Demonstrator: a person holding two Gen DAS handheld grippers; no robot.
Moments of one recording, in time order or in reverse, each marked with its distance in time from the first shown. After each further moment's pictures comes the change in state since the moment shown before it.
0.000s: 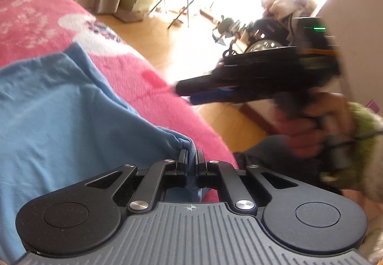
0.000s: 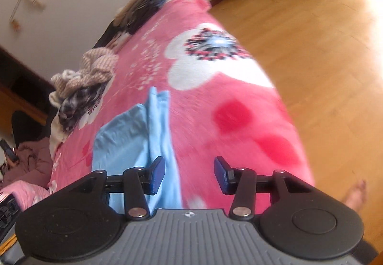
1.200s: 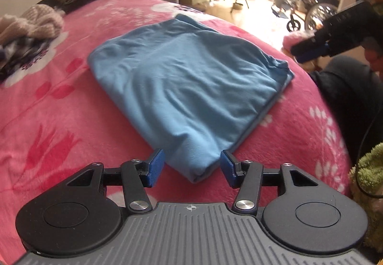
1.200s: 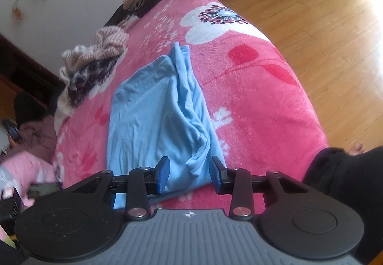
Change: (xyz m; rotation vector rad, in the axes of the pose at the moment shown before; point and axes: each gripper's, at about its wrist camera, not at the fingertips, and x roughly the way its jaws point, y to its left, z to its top) left arm -0.119 0.017 -0.111 0.130 0.013 0.439; right arm -0.040 0.051 -0.085 -0.082 0.037 -0.044
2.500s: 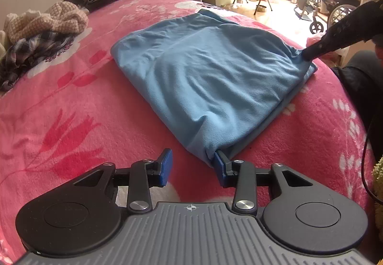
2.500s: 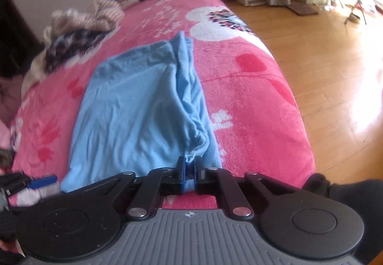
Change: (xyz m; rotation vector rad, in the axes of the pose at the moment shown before) left arm 0.005 -0.005 -0.020 -0.025 -0.005 0.125; right arm 0.024 0.030 -0.010 -0.150 -0.041 -0.175
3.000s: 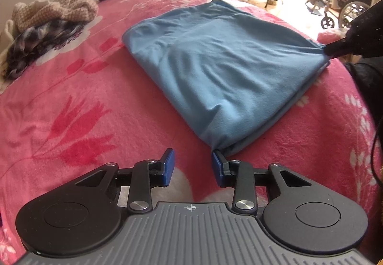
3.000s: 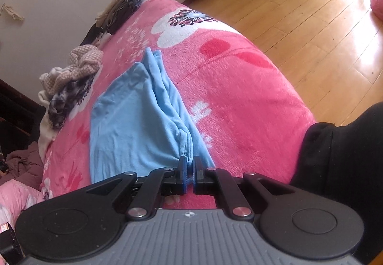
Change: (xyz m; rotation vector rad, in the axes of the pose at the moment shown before) left arm 0.002 0.007 -0.005 -0.029 0.064 0.050; right arm -0.006 -0.045 -0.019 0.339 -0.018 0.104
